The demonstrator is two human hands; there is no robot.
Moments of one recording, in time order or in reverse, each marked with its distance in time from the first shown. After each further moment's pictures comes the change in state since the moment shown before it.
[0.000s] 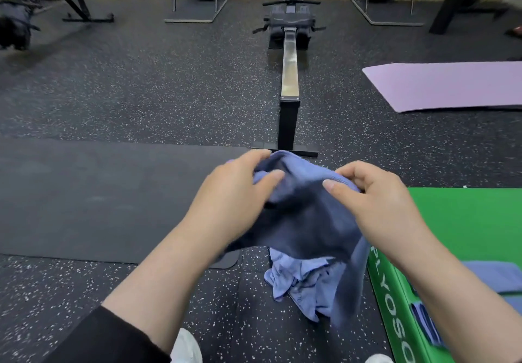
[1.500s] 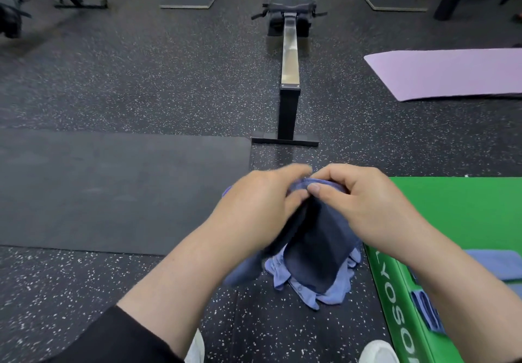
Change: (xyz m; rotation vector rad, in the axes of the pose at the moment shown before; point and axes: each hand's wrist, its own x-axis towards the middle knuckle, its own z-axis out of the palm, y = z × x) left_hand -0.013 0.011 0.025 0.121 -0.163 0.195; right_hand -0.003 -0.004 0.008 -0.179 -0.244 -0.114
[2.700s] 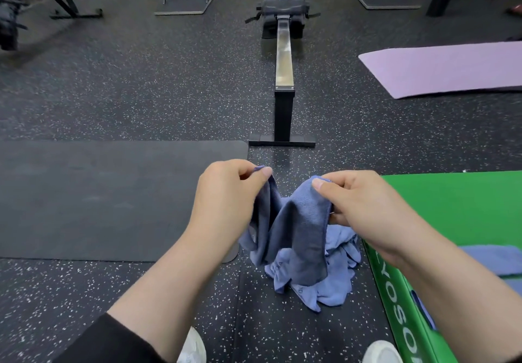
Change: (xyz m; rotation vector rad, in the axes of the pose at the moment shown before) left_hand 0.005 -0.014 -0.001 -0.317 0.342 -0.271; right_hand -0.003 0.006 0.002 0.374 -0.023 0.312
